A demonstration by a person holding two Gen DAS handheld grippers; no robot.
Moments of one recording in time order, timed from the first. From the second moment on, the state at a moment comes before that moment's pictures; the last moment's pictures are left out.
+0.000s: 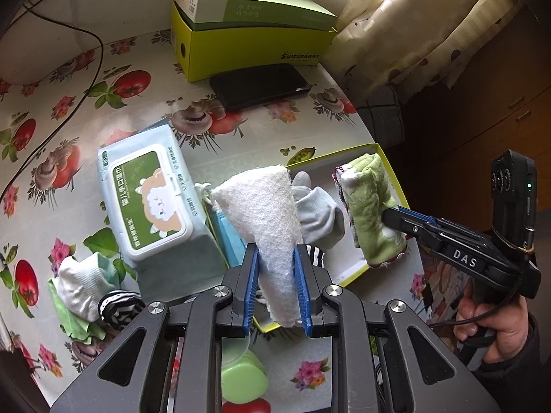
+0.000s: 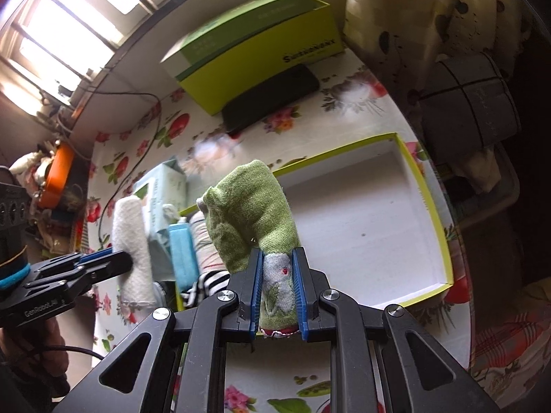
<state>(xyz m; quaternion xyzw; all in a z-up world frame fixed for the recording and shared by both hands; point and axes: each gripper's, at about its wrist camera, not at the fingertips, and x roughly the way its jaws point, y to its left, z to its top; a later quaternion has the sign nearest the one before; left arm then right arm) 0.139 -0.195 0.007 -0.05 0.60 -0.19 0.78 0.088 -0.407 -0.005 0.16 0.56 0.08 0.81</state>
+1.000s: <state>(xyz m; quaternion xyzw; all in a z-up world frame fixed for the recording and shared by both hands) 0.166 -0.229 -0.010 -0.04 0.61 -0.22 0.76 0.124 -0.453 -0.038 0.03 0.56 -0.11 0.82</state>
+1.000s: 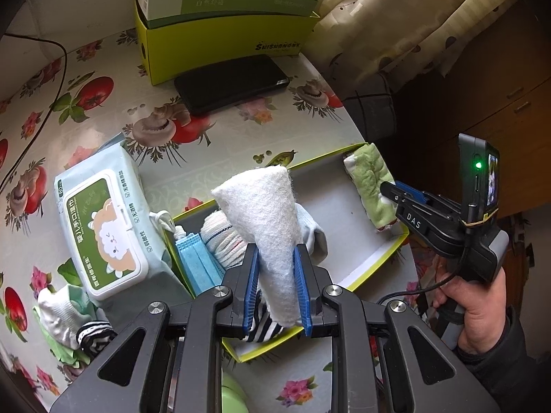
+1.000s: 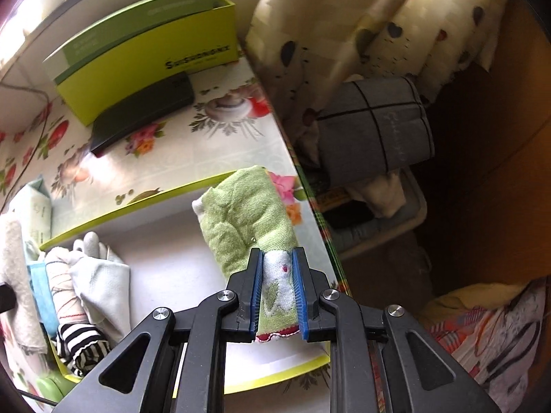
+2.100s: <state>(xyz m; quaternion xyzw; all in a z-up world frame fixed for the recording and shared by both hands) 0.210 -0.338 -0.063 -0.05 0.65 -0.26 0.71 0.069 -0.478 -0.012 0.14 0.53 -0.05 0.84</state>
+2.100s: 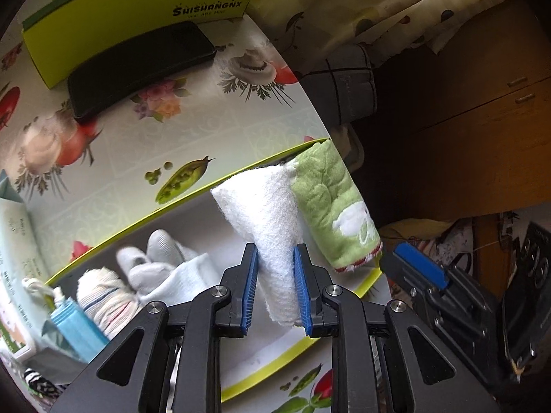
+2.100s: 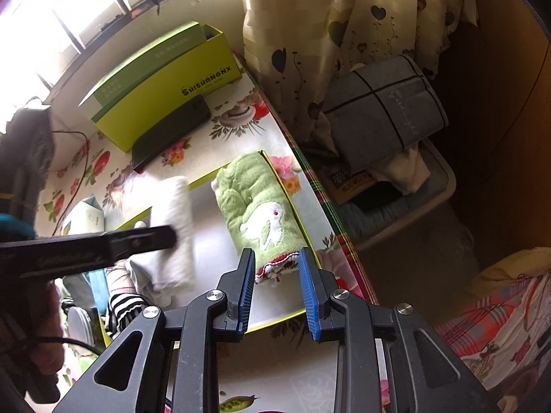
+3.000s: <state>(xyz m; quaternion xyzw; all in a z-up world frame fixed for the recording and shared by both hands) 0.200 -0.308 -0.034 -0.06 0.63 -0.26 0.73 0.072 -0.448 0.008 0.12 0.53 -0.01 0.84</state>
